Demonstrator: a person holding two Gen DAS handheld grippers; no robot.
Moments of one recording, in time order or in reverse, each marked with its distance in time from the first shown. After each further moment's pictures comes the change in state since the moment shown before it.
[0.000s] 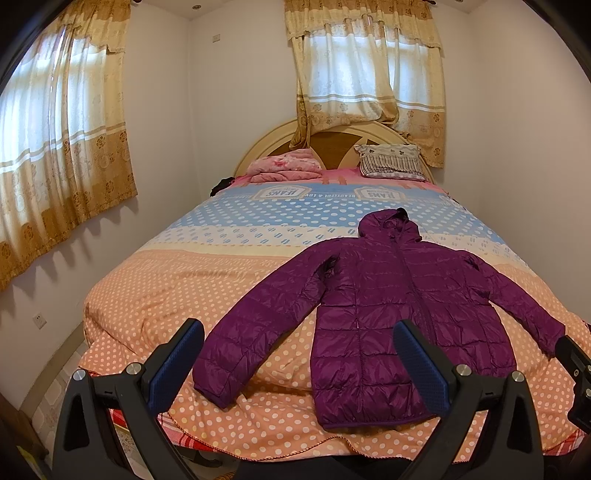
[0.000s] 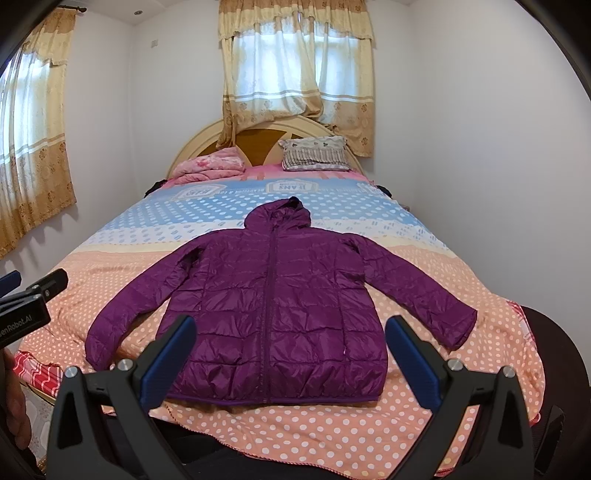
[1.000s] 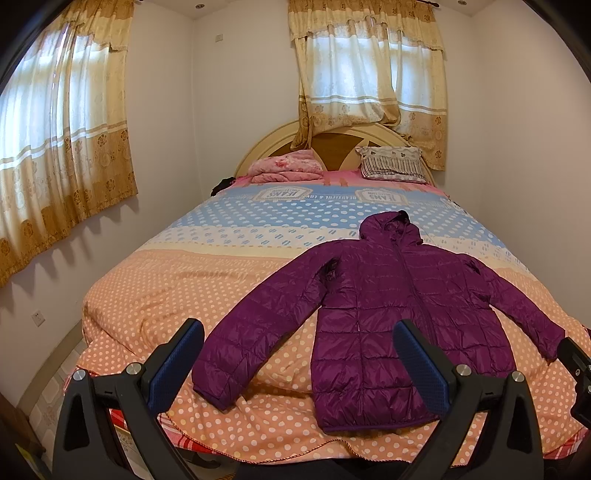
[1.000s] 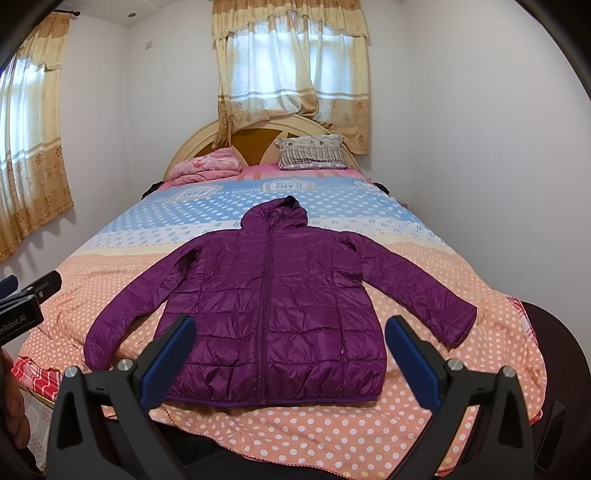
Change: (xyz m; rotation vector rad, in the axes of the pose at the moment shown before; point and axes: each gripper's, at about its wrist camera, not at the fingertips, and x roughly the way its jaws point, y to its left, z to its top) left arm 0.003 0.004 0.004 -0.012 0.001 -0.004; right arm 0.004 -0.004 -0.001 0.021 0.003 -0.002
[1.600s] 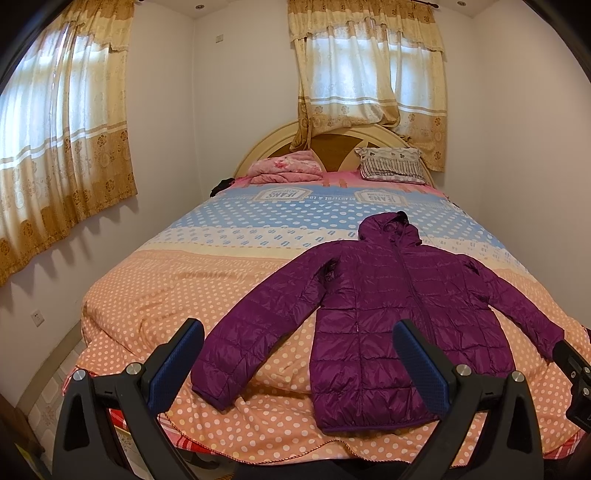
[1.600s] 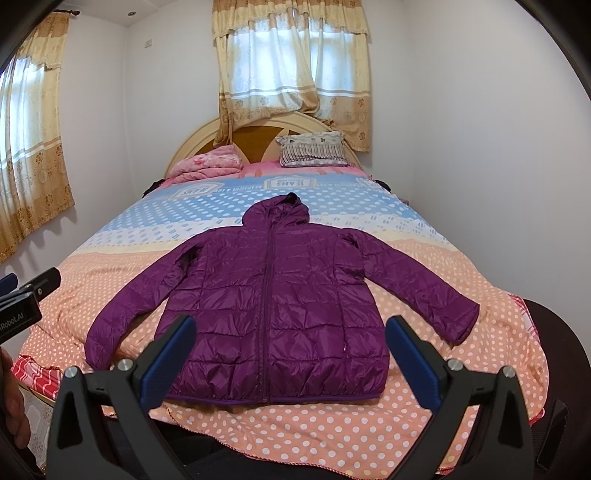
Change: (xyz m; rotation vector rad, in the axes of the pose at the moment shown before) left arm 0.001 0.000 0.001 -0.003 -0.002 -0.001; right arm 0.002 0.001 0.000 0.000 0.006 0.002
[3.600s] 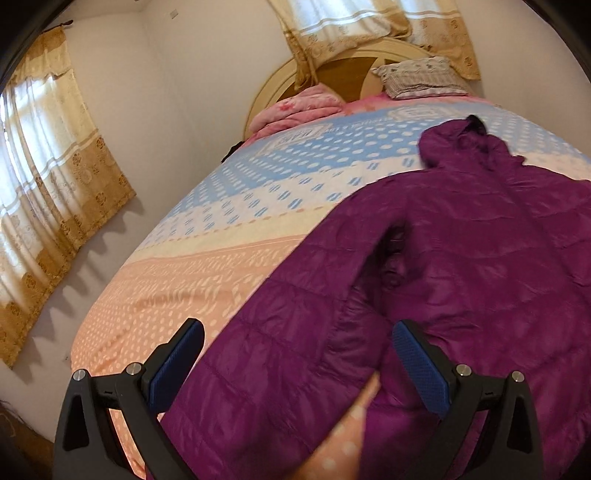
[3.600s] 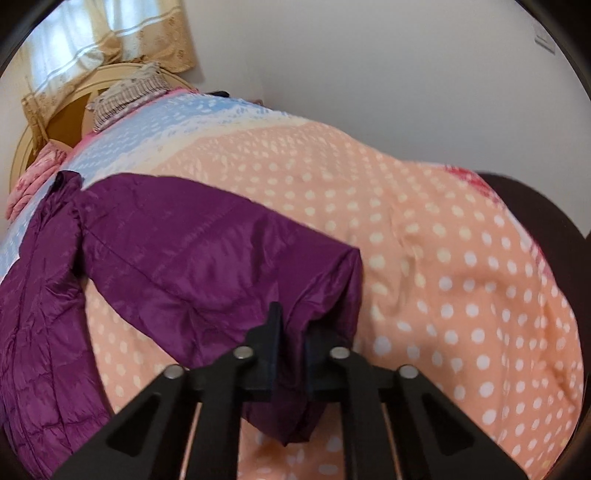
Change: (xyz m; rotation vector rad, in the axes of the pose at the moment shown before) left arm 0.358 -0.036 0.015 0.214 0.196 0.237; right arm 0.216 -0.286 -0.031 0.449 0.299 -0.360
